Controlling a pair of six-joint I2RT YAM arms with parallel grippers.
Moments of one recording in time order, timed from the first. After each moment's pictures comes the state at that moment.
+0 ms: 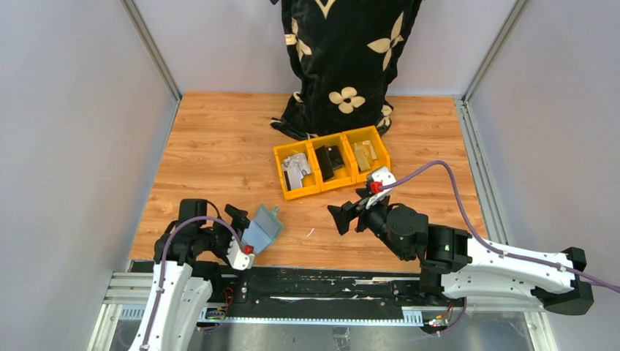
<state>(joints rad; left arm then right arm) -0.04 0.47 0.46 -1.04 0.60 1.99 1.36 0.76 0.77 -0.18 0.66 0.24</state>
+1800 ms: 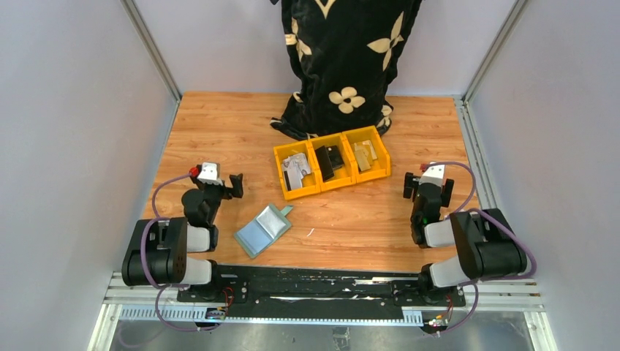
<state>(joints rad) 0.08 1.38 0.06 1.27 0.23 0.00 0.12 1.39 0.17 0.97 0.50 -0.07</state>
